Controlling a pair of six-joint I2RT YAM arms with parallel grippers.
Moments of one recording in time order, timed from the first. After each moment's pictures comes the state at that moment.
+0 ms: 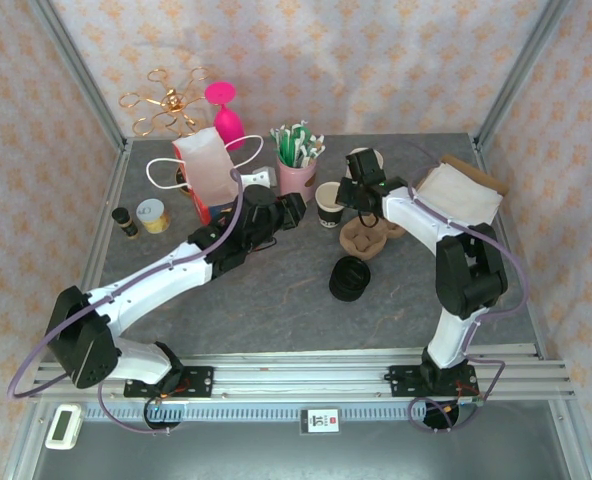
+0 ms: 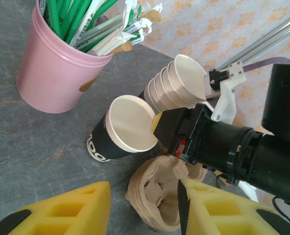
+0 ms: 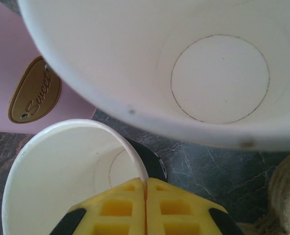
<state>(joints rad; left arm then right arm) -0.70 1.37 1.08 -0.15 -0.21 -0.82 0.41 1.80 1.36 -0.44 0.07 0.57</state>
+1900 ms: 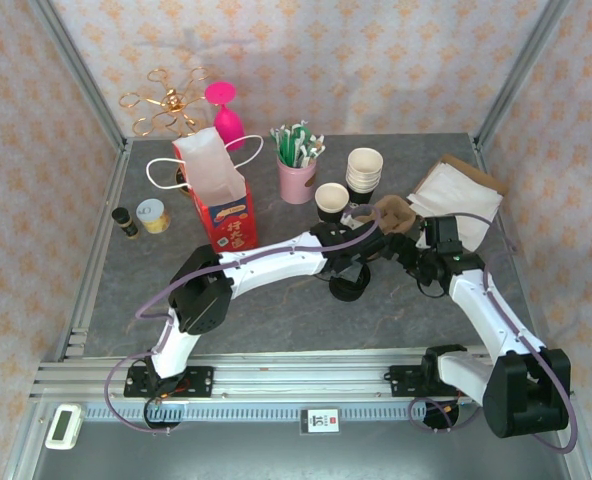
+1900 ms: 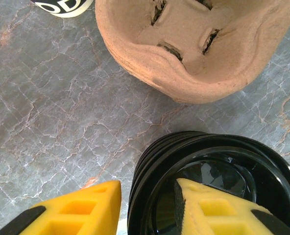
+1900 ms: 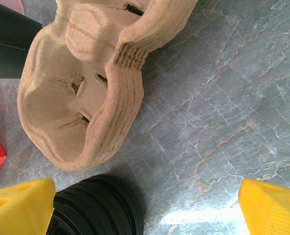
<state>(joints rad) -1.02 2.06 1.77 -0.94 -0.33 -0.65 0.09 1.06 0.66 -0.55 -0.27 0.63</state>
